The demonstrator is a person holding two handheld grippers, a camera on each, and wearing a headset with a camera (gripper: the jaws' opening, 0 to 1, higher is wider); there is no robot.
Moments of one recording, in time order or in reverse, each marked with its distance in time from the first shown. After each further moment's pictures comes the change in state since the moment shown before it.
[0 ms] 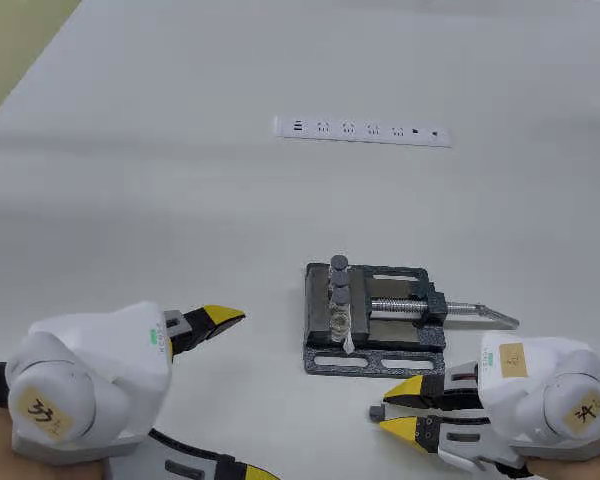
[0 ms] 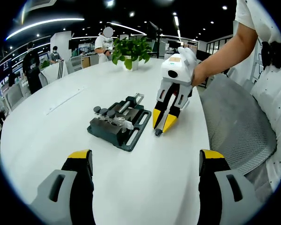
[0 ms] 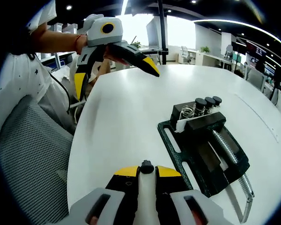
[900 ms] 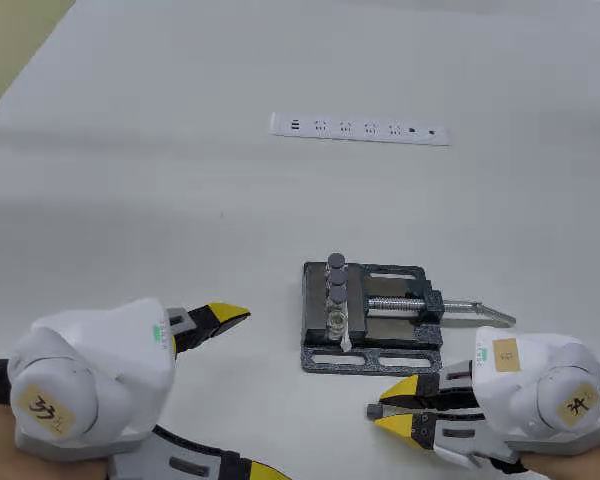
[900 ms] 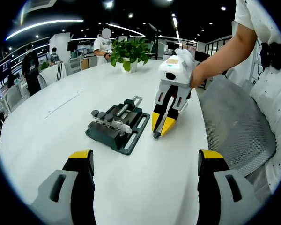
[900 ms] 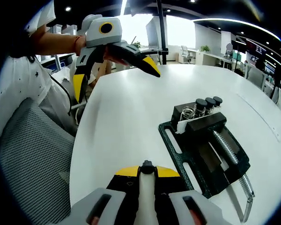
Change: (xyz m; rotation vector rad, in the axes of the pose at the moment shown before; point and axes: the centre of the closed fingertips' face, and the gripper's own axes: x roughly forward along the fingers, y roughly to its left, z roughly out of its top) left arm 0.003 -0.006 0.006 0.009 -0.014 -0.010; right arm -0.002 0.004 0.004 0.013 -0.001 0.012
